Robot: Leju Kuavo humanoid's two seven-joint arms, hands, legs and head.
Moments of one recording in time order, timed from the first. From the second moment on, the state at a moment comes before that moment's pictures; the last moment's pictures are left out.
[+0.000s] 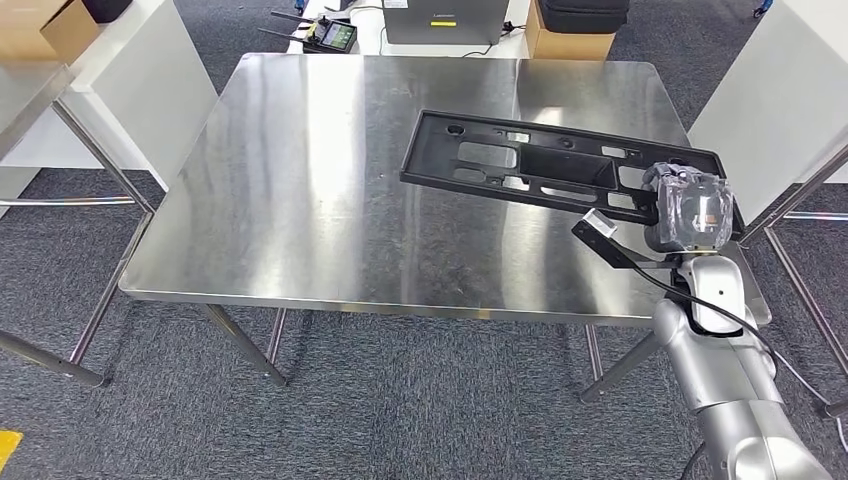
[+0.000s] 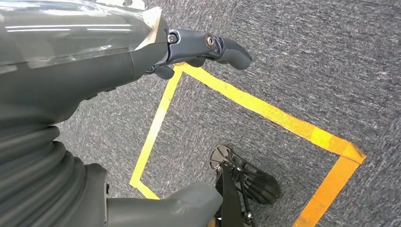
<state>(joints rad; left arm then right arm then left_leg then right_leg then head) -0.10 -0.14 1.35 -0.21 -0.83 0.20 -0.24 -0.54 -0.36 0.15 -1.15 1.21 -0.54 -0.02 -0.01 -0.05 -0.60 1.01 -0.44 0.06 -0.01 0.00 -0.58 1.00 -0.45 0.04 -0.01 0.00</state>
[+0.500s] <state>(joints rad) -0.10 -0.14 1.35 -0.21 -0.81 0.16 -0.27 -0.65 -0.34 0.13 -0.96 1.35 -0.59 0.04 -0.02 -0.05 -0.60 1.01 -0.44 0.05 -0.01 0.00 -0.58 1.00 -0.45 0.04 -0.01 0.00</state>
